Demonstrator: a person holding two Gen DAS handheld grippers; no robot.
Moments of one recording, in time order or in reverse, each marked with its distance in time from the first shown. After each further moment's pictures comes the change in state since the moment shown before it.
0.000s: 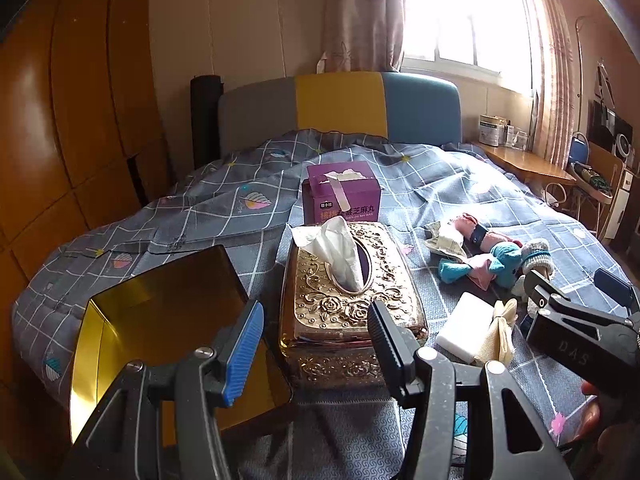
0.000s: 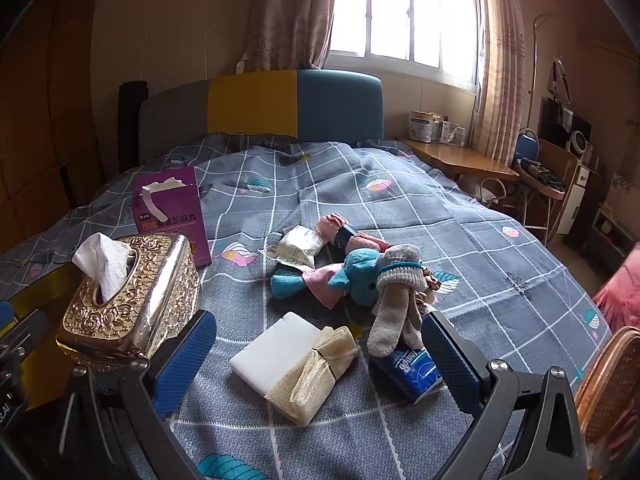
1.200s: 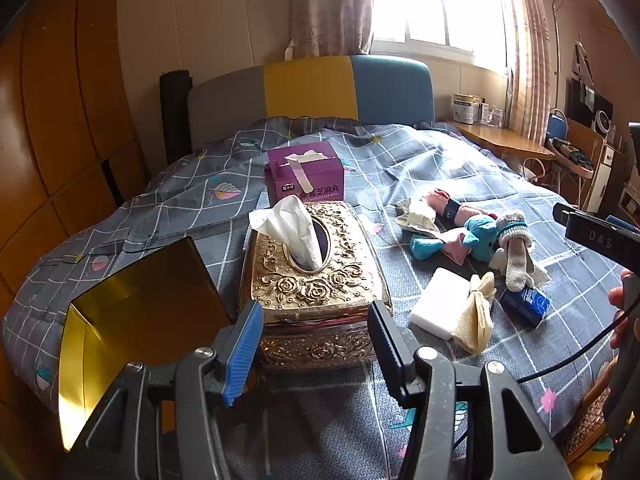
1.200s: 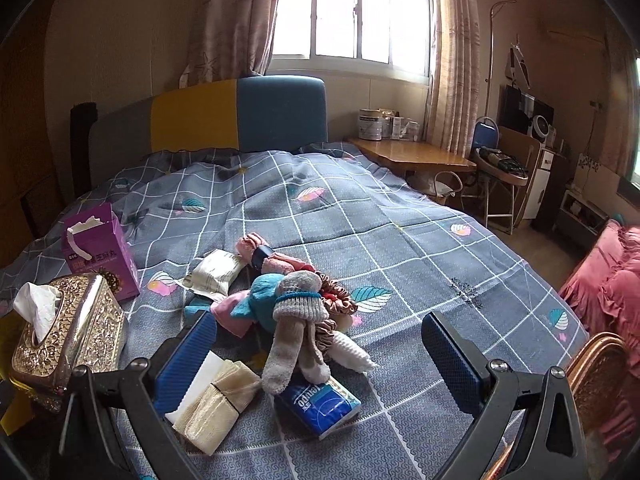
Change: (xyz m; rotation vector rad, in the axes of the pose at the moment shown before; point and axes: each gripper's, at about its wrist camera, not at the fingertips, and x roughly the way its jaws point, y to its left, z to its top) left arm 0.004 -0.024 -0.008 0.072 0.051 -0.075; right arm 0.013 -0.088 0.025 0.089 -0.008 -0.126
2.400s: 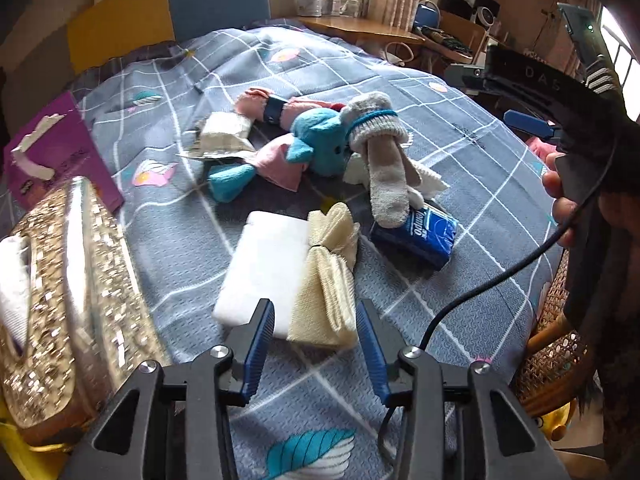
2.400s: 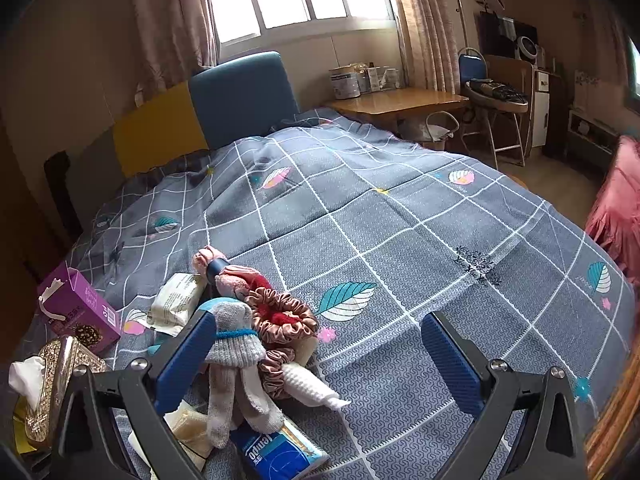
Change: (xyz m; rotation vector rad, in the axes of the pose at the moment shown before) left arm 0.103 -0.126 0.013 0.321 0.367 -0.491; right arm 0.086 -0.084 0.017 0.237 0.122 0.100
